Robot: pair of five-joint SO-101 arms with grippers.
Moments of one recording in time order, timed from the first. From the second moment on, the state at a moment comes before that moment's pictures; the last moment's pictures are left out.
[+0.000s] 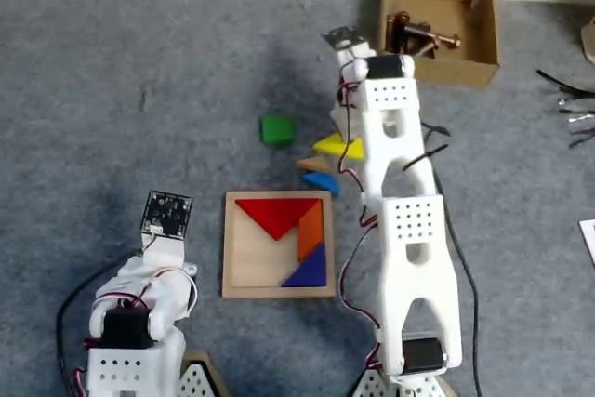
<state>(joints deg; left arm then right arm) -5.8 -103.8 96.0 76.1 -4.4 -11.5 65.0 -71.1 93.7 20.9</state>
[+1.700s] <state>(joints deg) -5.8 -103.8 96.0 76.1 -4.4 -9.2 38.2 -24.3 100.1 20.2</state>
